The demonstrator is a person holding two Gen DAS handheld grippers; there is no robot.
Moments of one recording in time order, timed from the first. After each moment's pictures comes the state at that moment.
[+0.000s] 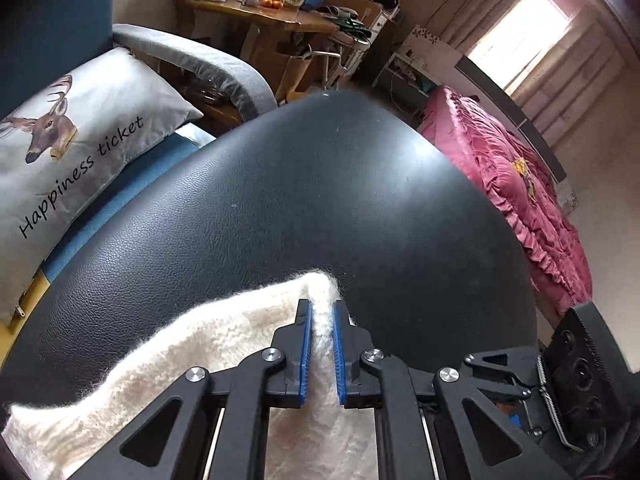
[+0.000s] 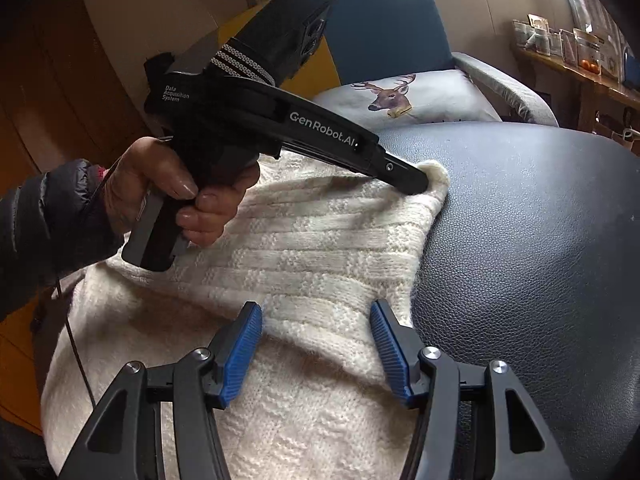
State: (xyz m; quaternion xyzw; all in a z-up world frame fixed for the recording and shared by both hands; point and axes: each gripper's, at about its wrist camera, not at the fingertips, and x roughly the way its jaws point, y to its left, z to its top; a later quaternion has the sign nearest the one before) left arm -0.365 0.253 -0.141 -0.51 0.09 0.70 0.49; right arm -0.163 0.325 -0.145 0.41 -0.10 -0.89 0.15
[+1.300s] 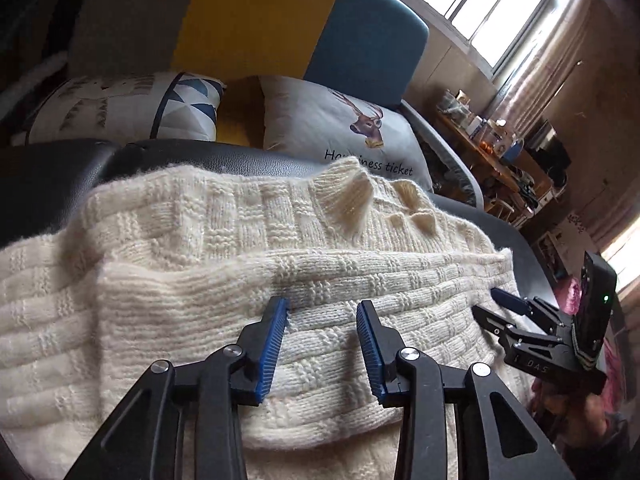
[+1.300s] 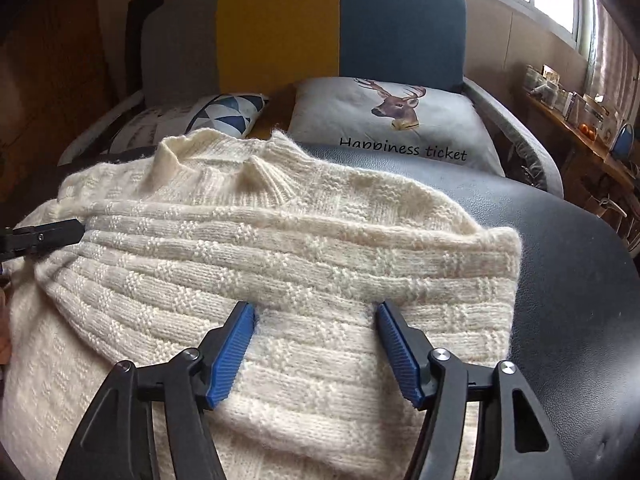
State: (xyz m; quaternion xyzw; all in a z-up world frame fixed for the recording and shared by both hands) left arm -0.253 -0.072 -0.146 -0.44 -0.16 0.86 0.20; right arm -0.232 0.247 -0.156 0.45 0.01 -0.89 0.07
